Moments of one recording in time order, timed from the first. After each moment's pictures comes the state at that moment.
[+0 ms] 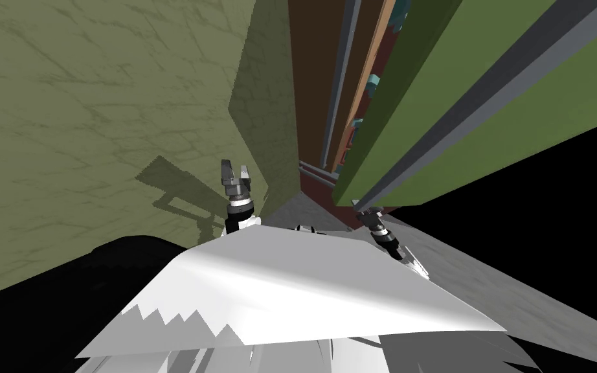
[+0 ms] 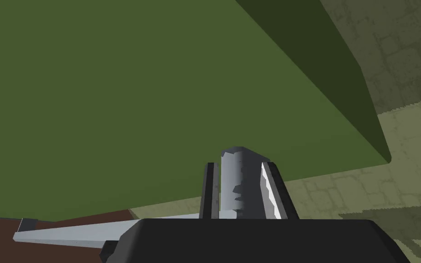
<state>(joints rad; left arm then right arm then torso) 0.51 0.04 0.07 -2.35 0.02 -0.62 -0.14 0.07 -0.42 -0.30 -0.87 0.50 -1.49 1.63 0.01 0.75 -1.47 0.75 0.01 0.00</state>
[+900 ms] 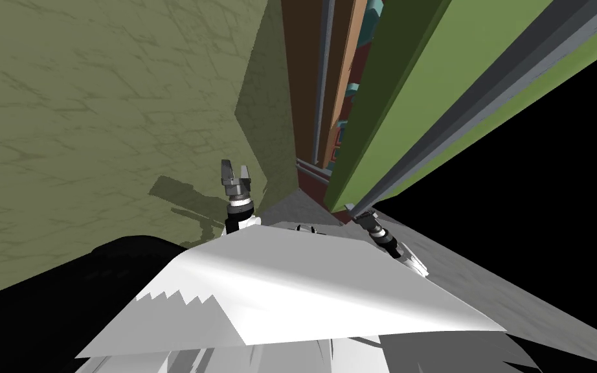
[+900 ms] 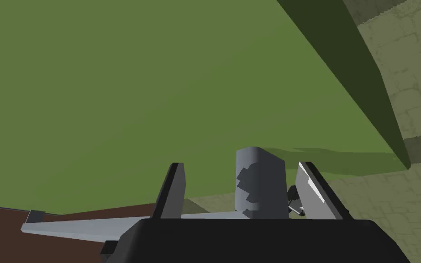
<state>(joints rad) 0.51 0.04 0.07 -2.35 0.02 -0.62 -0.14 0.05 -0.46 -0.23 -0.86 0.54 -1.63 1.57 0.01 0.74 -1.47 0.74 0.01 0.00</state>
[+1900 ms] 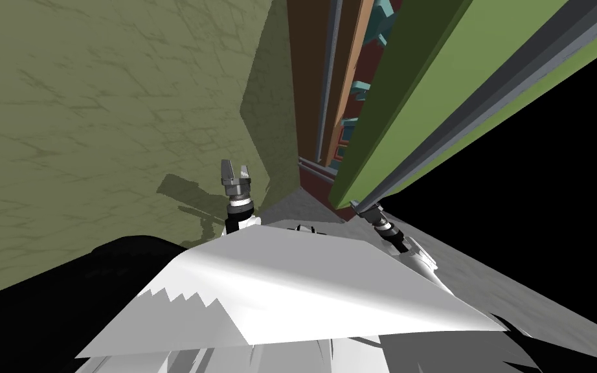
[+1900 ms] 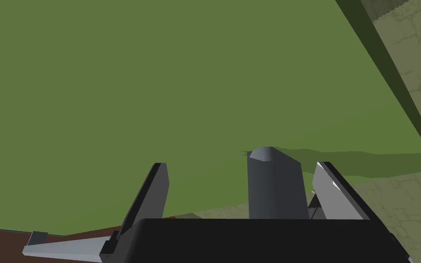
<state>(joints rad) 0.51 0.04 0.07 -2.35 0.02 -0.62 -0.14 0.00 -0.53 -0.23 -0.86 0.51 -1.54 1.45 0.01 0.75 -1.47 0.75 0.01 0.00</state>
